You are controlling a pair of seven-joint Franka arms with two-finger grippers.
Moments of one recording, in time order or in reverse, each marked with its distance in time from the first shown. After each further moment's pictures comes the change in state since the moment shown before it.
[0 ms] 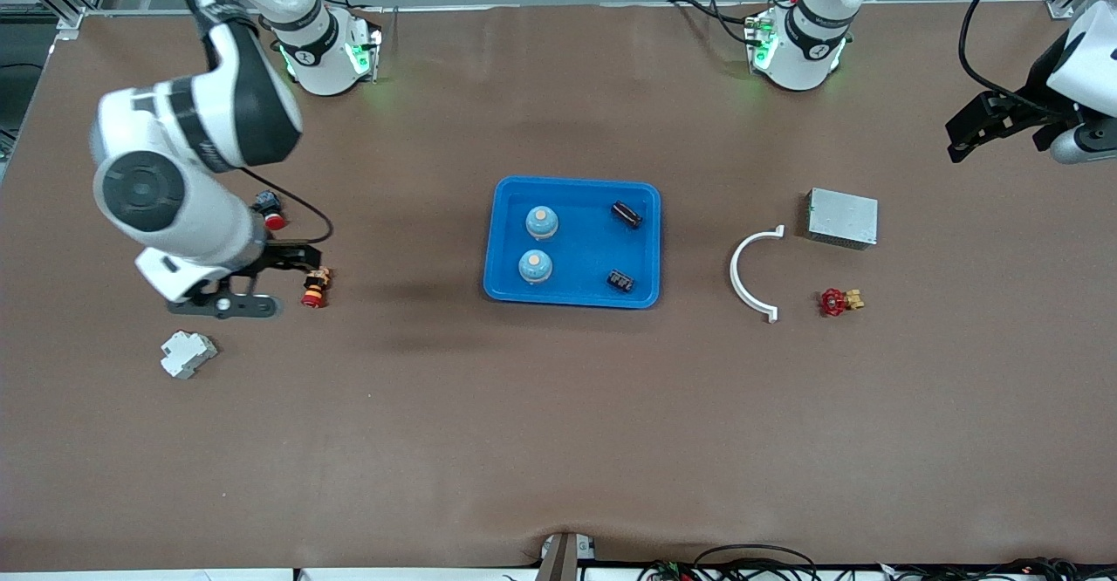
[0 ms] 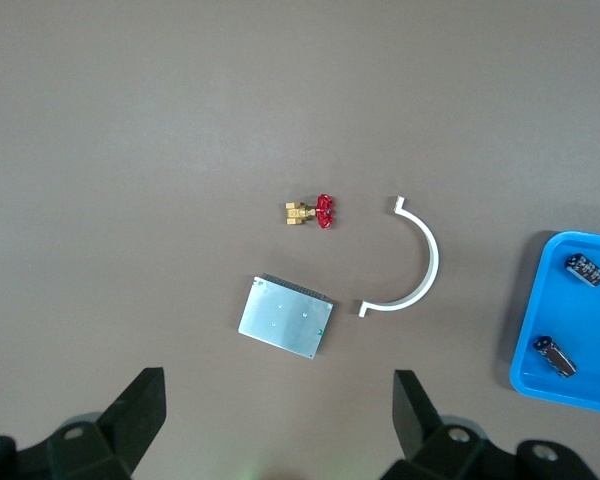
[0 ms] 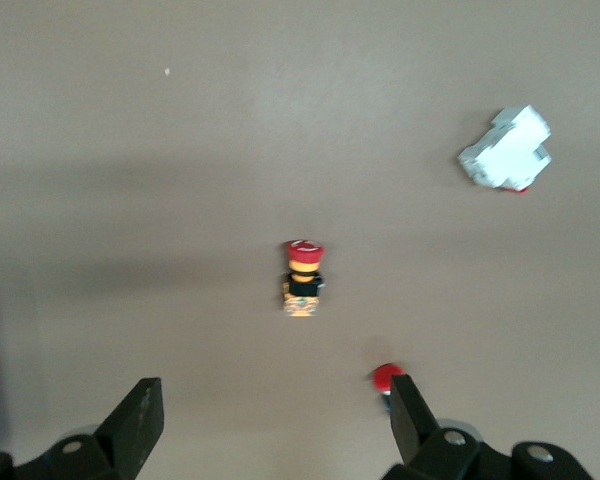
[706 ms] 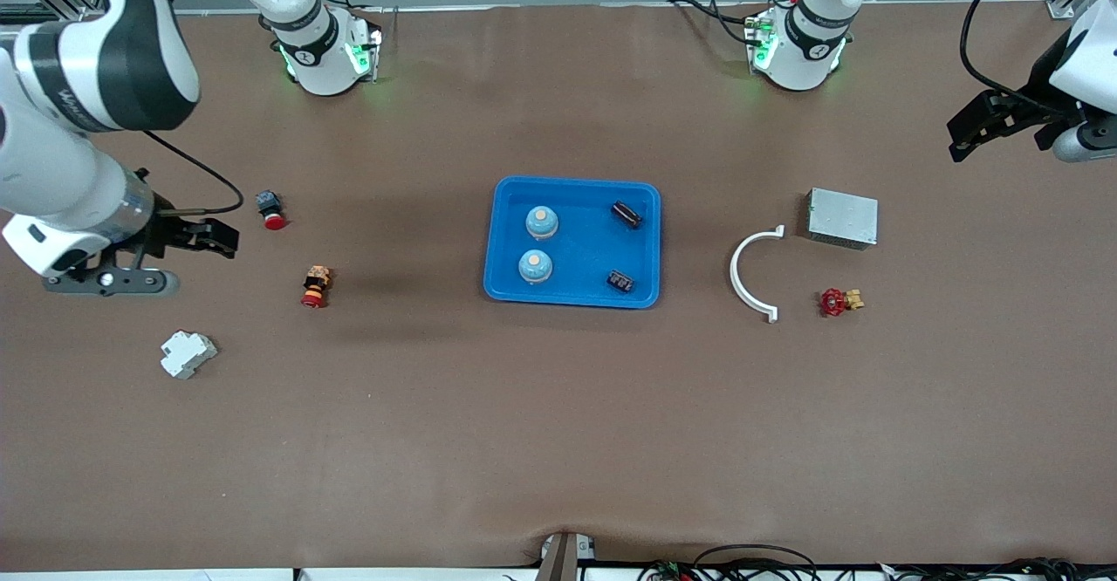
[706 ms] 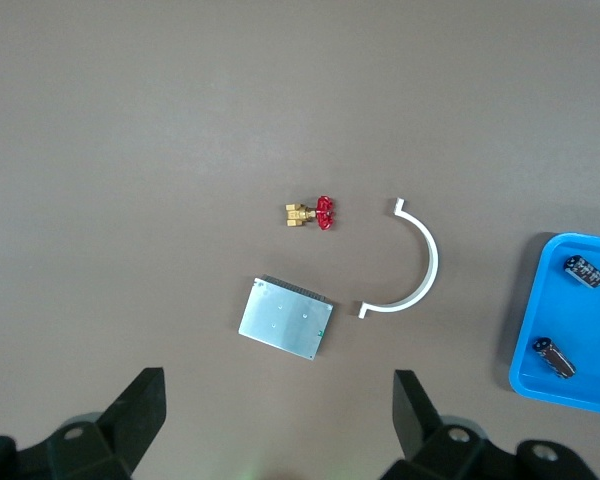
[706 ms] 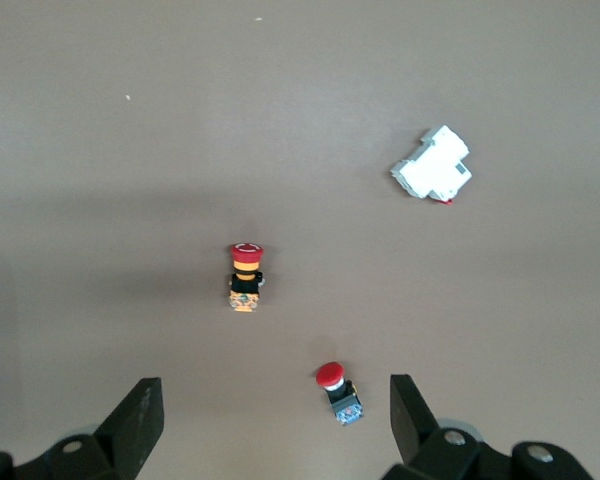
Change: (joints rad) left arm 0.001 -0.002 0.000 0.003 0.000 -0.001 0.000; right arm -0.149 -0.135 -0.001 -0.048 0.058 -0.002 -0.166
